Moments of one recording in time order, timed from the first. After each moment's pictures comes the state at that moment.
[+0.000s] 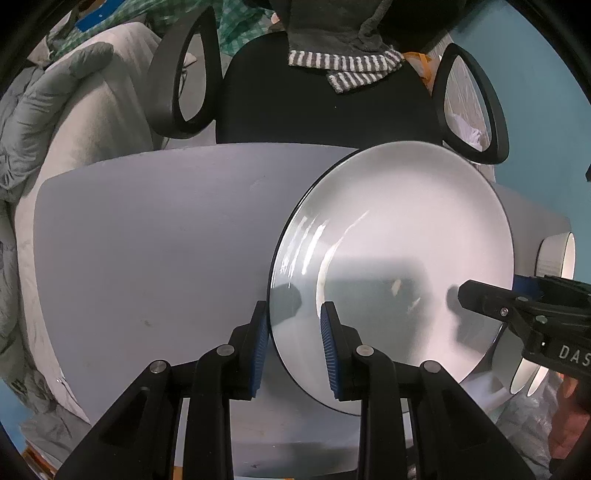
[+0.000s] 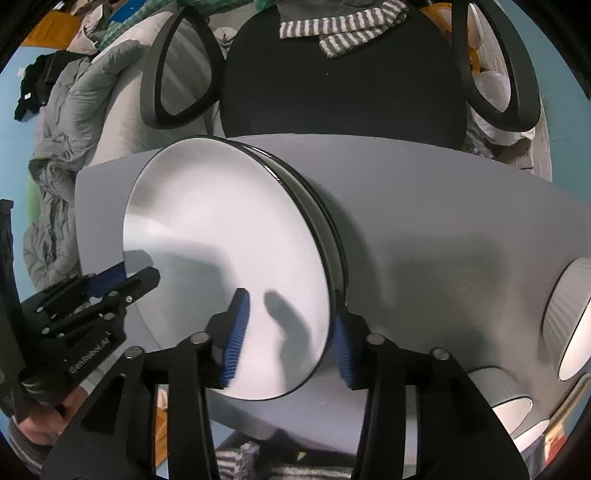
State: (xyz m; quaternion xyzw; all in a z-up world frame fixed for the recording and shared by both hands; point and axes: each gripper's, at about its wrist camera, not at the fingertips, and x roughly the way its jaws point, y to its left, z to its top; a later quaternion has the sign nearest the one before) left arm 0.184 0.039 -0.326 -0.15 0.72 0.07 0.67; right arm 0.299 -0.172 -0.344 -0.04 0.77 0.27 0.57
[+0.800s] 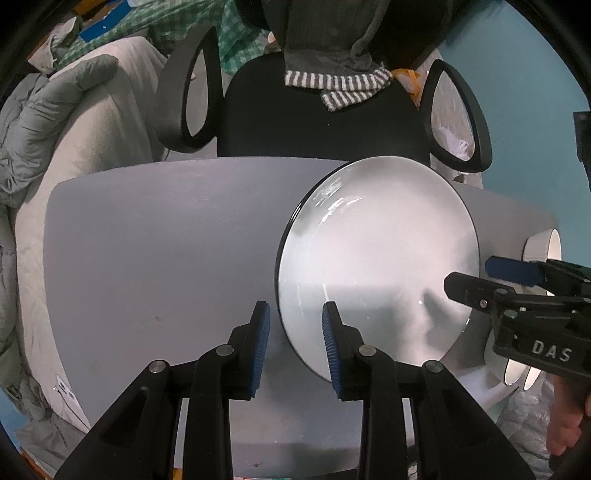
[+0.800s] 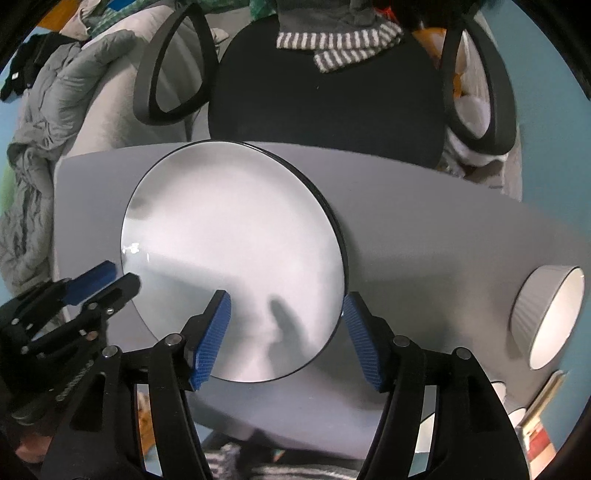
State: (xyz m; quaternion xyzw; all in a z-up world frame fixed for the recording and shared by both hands) left arm 0.164 0.042 -0.297 -0.15 0.69 0.07 0.70; right arm 0.292 -0.154 -0.323 -0.12 0.75 0.24 0.61
